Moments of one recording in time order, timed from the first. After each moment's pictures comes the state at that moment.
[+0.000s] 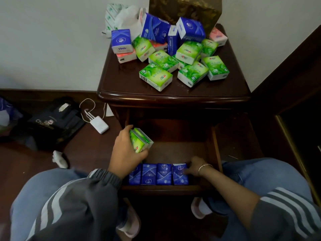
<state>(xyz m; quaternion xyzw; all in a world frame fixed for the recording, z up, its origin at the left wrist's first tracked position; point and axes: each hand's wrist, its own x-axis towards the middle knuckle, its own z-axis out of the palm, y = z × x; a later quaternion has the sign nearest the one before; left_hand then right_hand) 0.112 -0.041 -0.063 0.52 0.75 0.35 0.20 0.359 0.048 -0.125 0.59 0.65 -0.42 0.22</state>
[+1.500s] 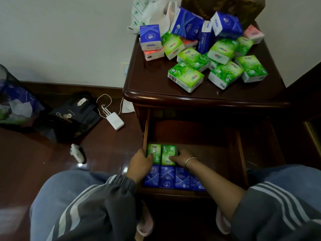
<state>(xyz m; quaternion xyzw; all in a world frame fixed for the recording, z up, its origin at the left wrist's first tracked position) 0.098 -0.052 -0.085 0.31 0.84 0.17 0.41 0.243 0.045 -0.152 0.61 0.58 -0.53 0.08</state>
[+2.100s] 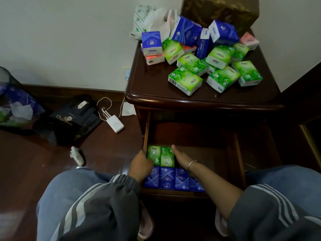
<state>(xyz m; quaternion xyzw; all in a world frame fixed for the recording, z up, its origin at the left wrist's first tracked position) 0.099 -0.053 -0.076 0.32 0.83 0.16 0.43 0.244 0.039 -0.145 0.58 0.51 -0.64 0.05</state>
